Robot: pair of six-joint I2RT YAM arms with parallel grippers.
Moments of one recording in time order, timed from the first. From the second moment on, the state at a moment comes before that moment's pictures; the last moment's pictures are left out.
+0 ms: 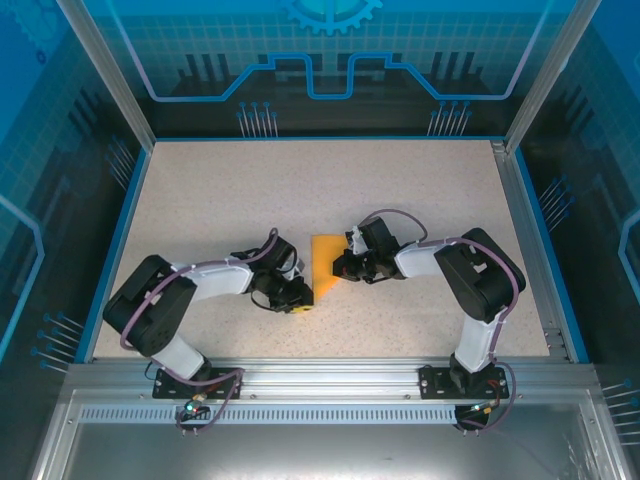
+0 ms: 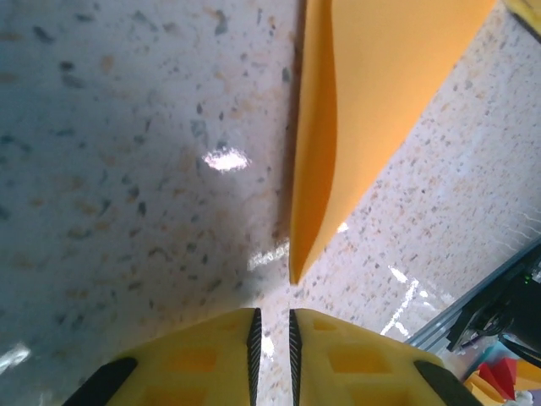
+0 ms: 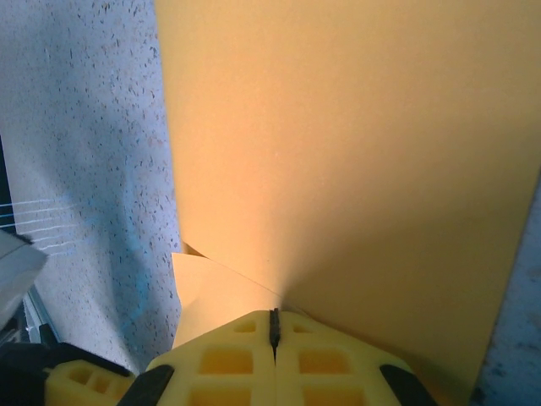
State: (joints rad) left arm -0.57 1.57 0.70 -0.33 0.56 -0.81; right arm 0.56 1.84 0.81 0.09 -0.52 0.73
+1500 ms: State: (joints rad) left arm -0.56 1.77 0.87 -0.28 0.52 -0.76; right arm 0.63 1.80 0.78 0.10 -0.49 0.74
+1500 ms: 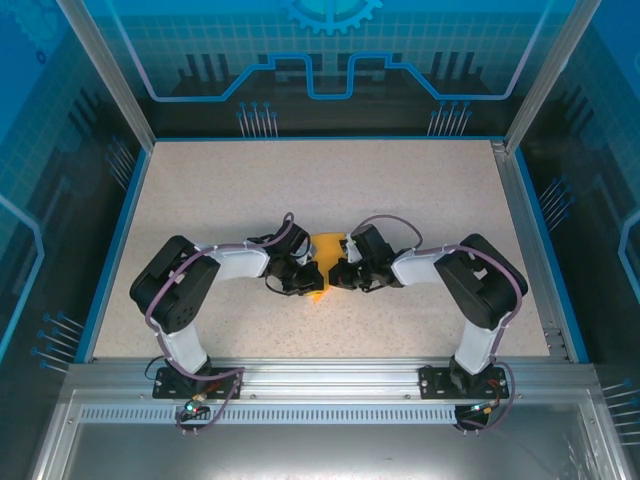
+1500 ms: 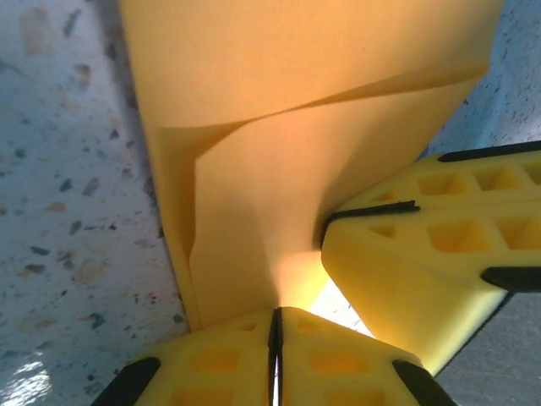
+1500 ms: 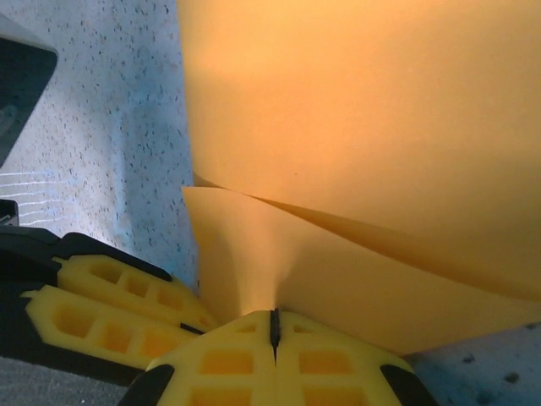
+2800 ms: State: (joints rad) left arm -0.56 1.76 0.85 -0.25 0.52 -0.68; right arm 0.60 1.78 0.82 0.07 -0.47 0.69
